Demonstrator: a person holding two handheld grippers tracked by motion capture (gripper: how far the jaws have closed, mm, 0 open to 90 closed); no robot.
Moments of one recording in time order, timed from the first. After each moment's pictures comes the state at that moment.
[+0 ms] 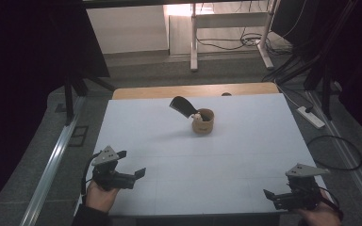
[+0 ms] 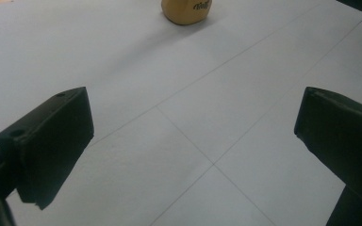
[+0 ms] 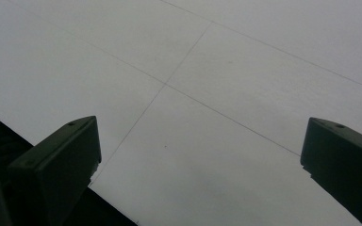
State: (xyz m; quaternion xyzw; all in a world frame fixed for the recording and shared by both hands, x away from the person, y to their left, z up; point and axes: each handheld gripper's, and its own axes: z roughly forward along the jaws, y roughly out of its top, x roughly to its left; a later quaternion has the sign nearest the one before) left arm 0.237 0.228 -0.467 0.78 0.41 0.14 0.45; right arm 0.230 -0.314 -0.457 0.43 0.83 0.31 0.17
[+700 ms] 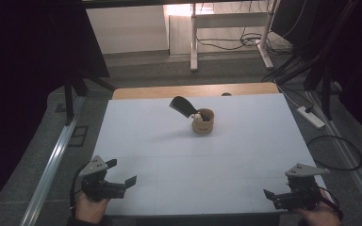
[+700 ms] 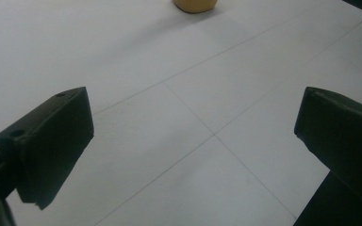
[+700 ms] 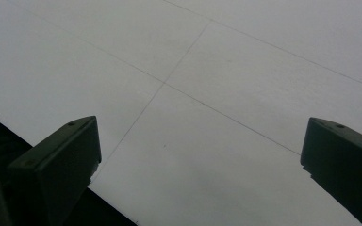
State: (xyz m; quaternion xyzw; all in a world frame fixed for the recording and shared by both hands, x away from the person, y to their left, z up) left arm 0.209 0.248 -0.472 0.77 0.43 0.14 0.45; right arm 0.230 -0.313 -0.458 0.43 0.83 0.30 0.17
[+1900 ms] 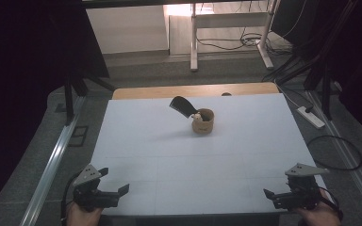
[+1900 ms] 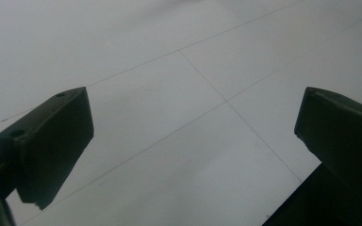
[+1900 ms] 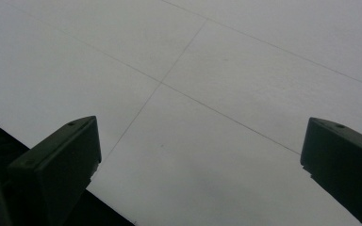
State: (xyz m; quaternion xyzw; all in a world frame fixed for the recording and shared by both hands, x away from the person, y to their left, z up) left arm 0.187 0.258 -0.476 0.77 0.46 0.15 0.41; right arm 0.231 -0.313 -0.457 0.43 0.83 0.30 0.17
